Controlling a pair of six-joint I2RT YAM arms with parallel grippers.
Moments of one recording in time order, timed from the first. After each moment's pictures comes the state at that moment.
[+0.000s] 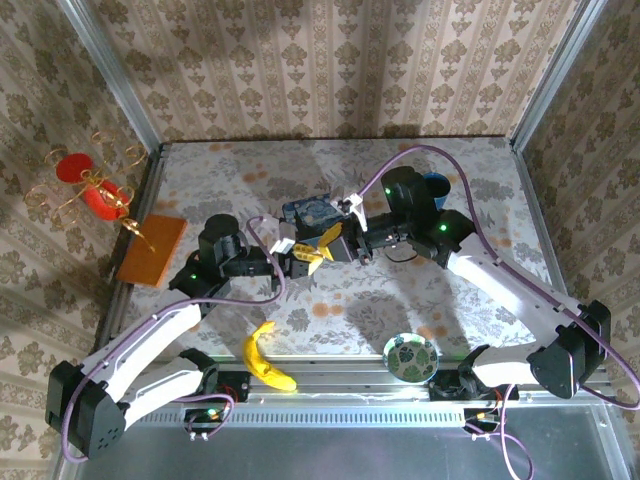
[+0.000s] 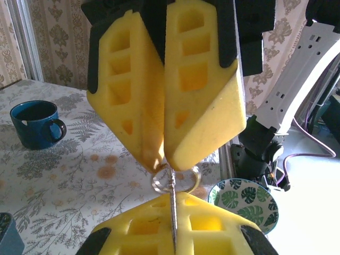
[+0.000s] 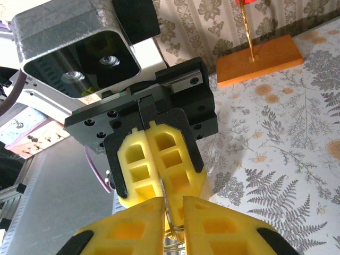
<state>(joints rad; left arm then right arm) -0.61 0.96 0.69 0.08 0.93 0.02 0.62 1.32 1.23 -0.44 -0.85 0.00</state>
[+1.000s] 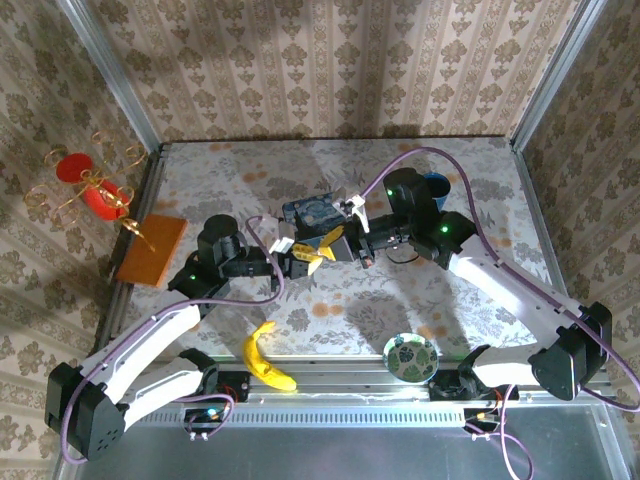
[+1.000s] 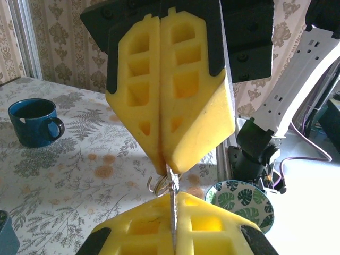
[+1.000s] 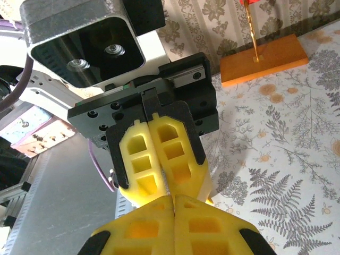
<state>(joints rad) -0.61 0.96 0.69 0.09 0.92 -0.02 0.62 1.30 1.20 -0.40 -0.87 0.01</state>
